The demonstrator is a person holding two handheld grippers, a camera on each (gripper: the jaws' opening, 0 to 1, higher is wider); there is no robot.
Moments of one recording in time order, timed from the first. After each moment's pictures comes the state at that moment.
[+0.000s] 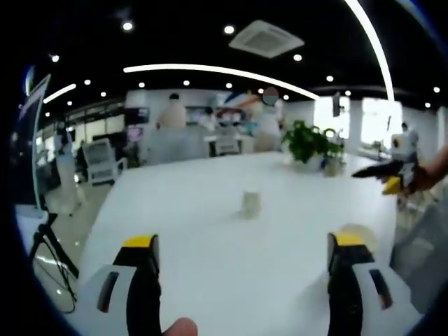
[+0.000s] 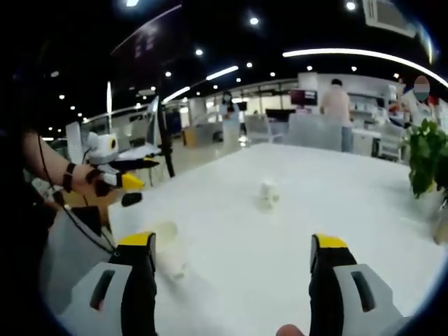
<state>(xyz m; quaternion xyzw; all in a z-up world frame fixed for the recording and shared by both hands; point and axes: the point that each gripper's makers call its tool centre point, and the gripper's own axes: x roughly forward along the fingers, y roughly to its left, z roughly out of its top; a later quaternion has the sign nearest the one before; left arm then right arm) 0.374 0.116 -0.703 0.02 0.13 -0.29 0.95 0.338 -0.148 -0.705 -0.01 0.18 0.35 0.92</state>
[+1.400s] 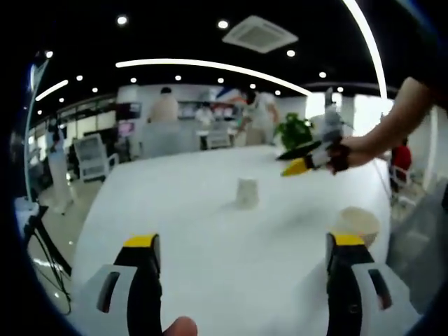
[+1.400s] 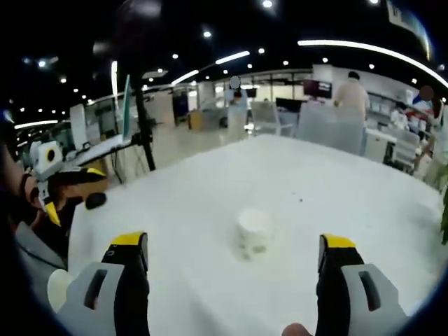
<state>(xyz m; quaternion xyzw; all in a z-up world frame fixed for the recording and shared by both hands) 0.375 0.121 -0.728 0.02 0.15 -0.31 0.94 0.533 -0.076 -0.743 -0.06 0.22 0.37 0.90</state>
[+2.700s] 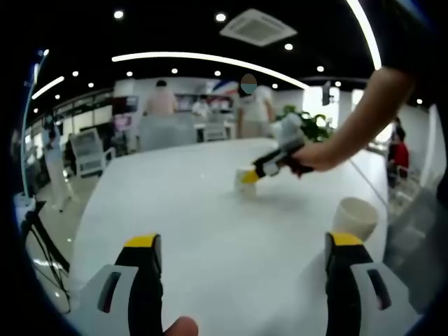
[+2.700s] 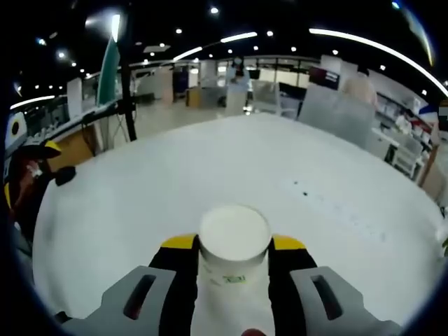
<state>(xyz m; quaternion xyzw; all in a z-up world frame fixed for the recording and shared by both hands) 0.371 0.126 -0.738 0.03 0.17 -0.32 0.93 0.601 -0.056 -0.809 -0.13 0.25 0.37 0.89</state>
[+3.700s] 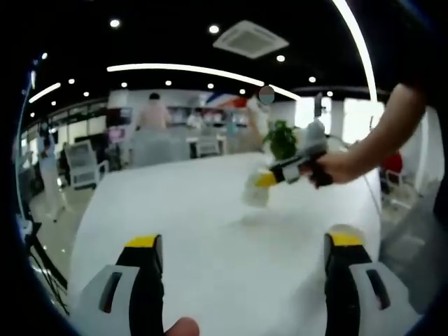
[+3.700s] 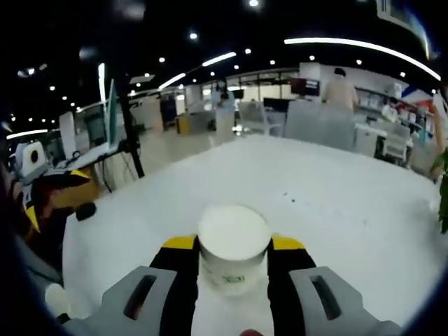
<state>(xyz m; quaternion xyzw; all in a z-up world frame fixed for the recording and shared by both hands) 0.376 0.099 -0.697 0.01 0.12 -0.34 0.93 0.522 -0.089 -0.724 -0.03 0.20 0.34 0.92</state>
